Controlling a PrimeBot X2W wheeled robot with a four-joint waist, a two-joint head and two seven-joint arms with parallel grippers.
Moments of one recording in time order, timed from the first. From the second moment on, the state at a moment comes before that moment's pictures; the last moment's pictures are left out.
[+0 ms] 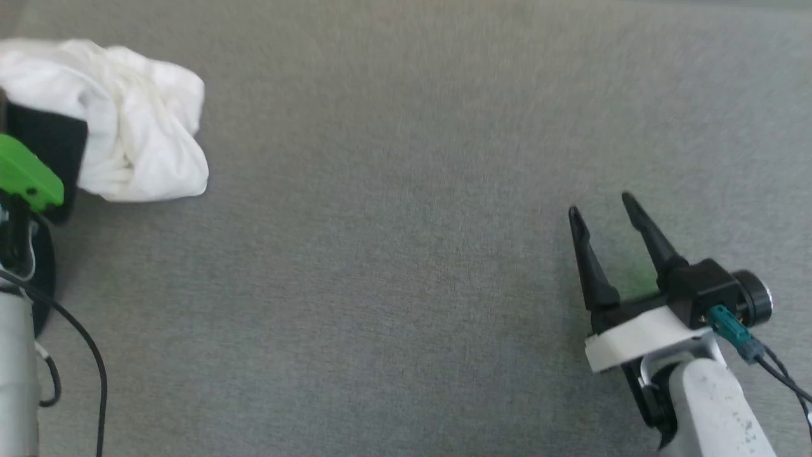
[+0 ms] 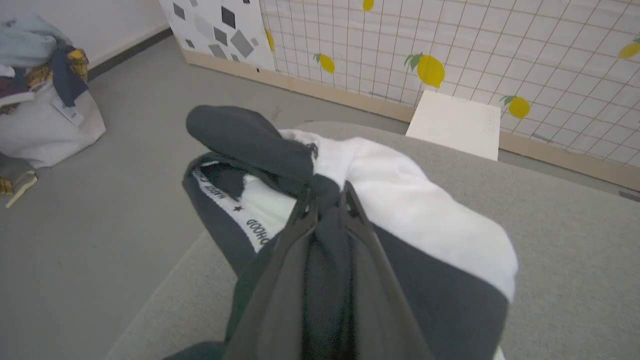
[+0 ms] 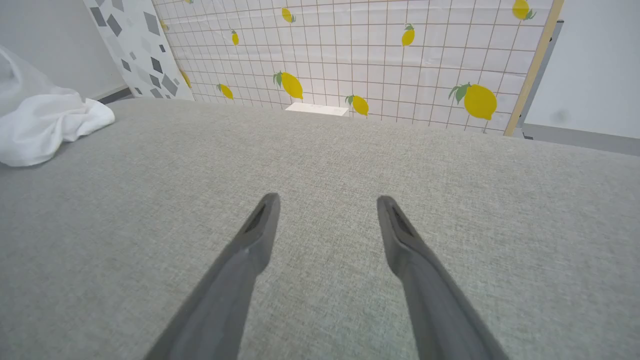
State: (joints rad) left arm -0.63 0.45 0.11 0.37 -0.44 0.04 0.20; right arm -0.20 -0.05 0.08 0.13 0.02 0.13 -0.21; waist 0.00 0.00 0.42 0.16
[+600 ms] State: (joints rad) left arm -0.93 0.27 -0.15 0.26 -0.35 -0.04 0.03; right arm -0.07 -0.05 0.07 0.17 0.07 0.13 -0.23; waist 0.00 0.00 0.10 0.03
